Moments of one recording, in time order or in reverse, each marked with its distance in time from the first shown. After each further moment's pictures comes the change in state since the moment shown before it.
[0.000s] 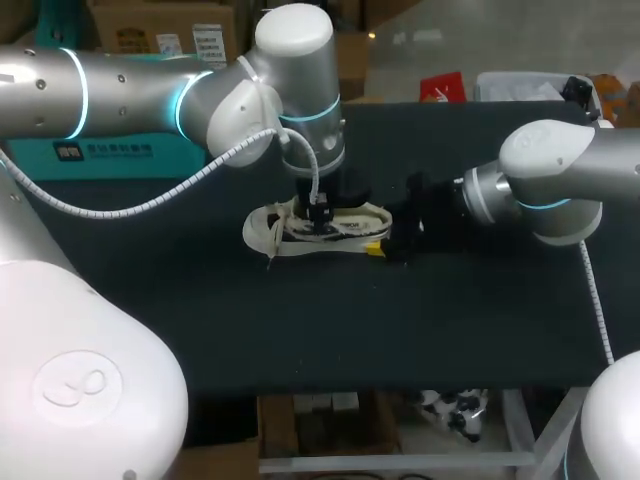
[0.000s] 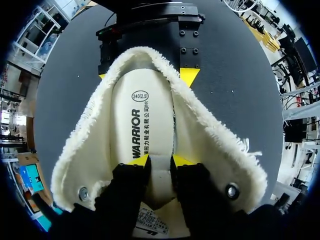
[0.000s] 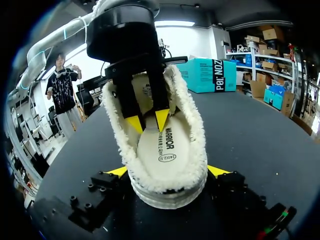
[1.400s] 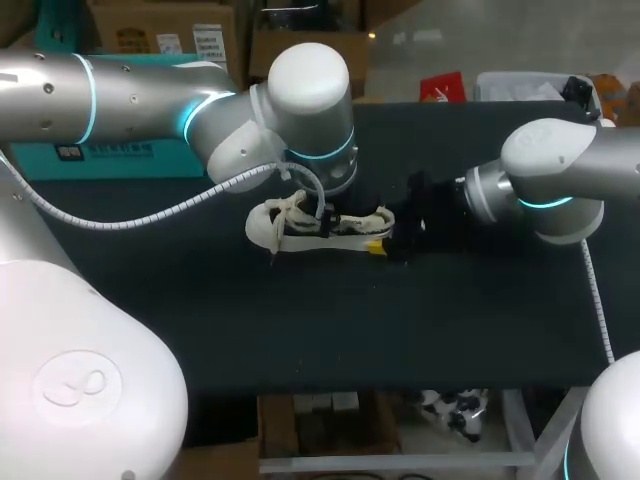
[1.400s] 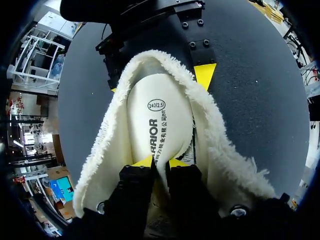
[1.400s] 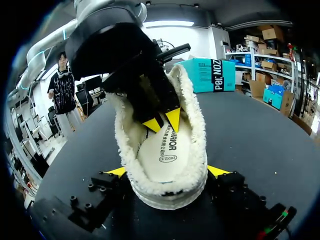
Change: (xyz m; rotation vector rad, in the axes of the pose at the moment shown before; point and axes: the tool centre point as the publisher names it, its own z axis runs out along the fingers) left arm -0.031 -0.018 0.001 -0.028 -0.254 0.165; right arm -0.003 -0.001 -0.003 0.001 -0.002 0.002
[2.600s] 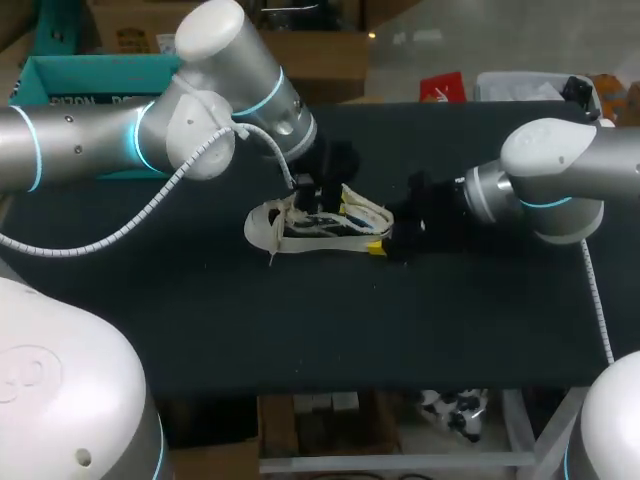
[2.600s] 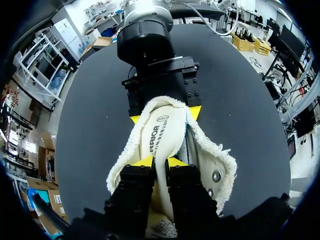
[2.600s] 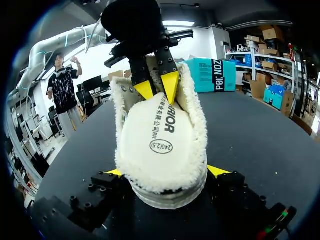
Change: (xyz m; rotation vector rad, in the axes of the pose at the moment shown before) left arm -0.007 -0.011 -0.042 0.375 0.139 -0.081; right arm 0.001 0.001 0.001 -0.001 0.004 -0.002
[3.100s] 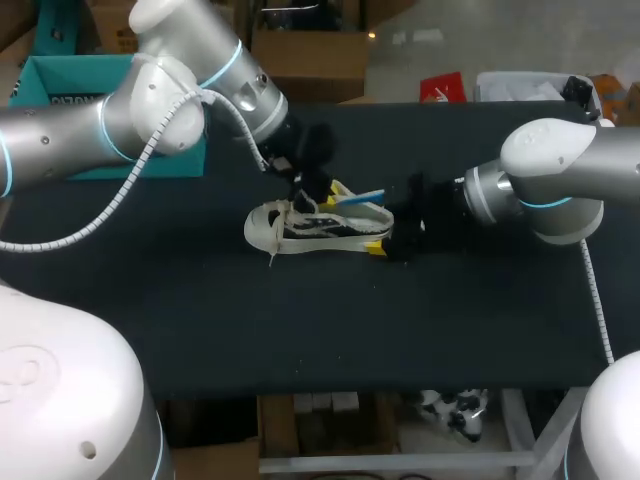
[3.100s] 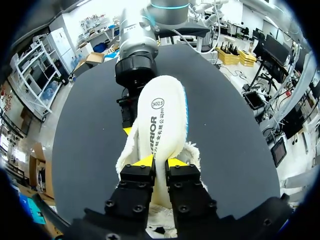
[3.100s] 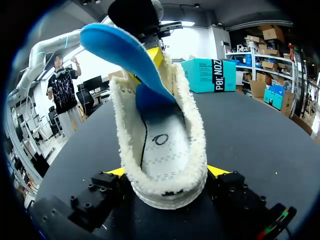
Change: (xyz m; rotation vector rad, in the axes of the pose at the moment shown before) left arm 0.014 -0.006 -0.038 0.157 0.103 0.013; right arm 0.000 0.000 0.000 0.000 0.000 0.000
